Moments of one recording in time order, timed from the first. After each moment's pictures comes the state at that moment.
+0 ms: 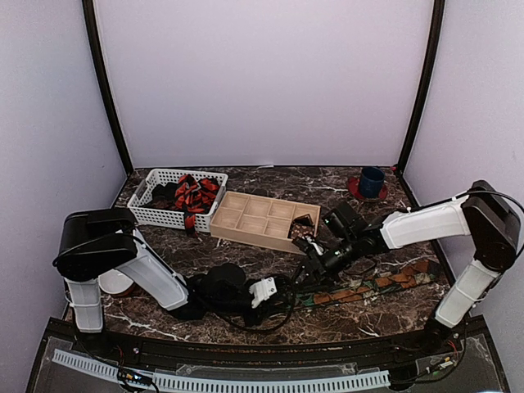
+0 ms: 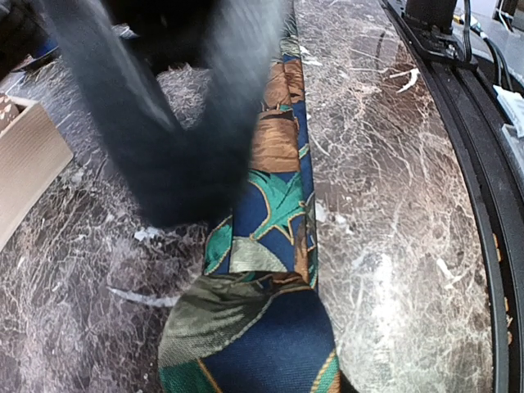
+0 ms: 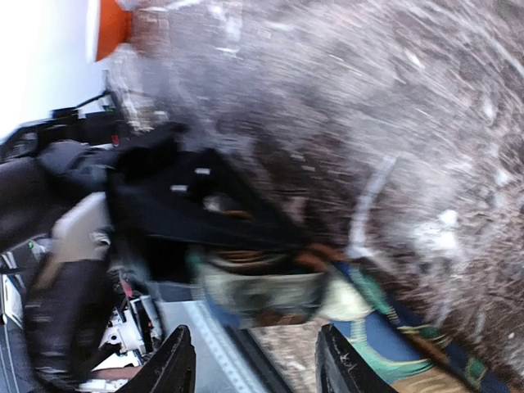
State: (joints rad) left arm -1.18 1.96 0.68 0.76 0.12 0.15; right arm 0.77 1.65 0.82 -0.24 -0.81 0.57
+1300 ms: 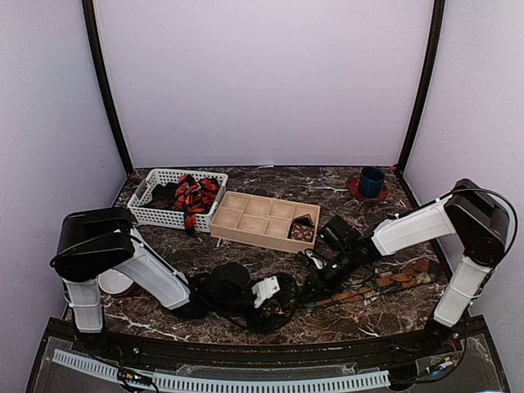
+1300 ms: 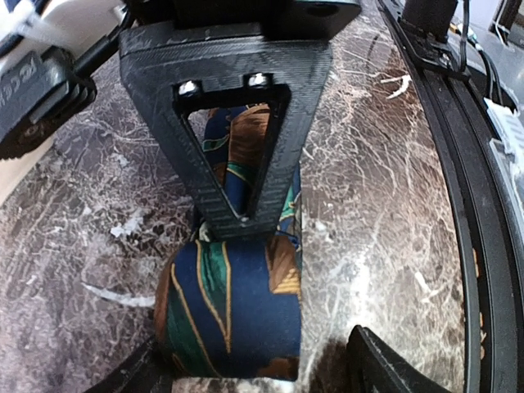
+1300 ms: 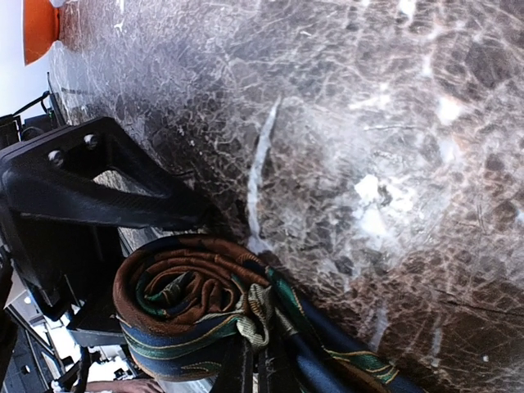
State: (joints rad) left arm -1.19 1.94 0.71 0.68 0.15 0.06; right arm 0.80 1.72 0.79 -0.26 -0.69 0.55
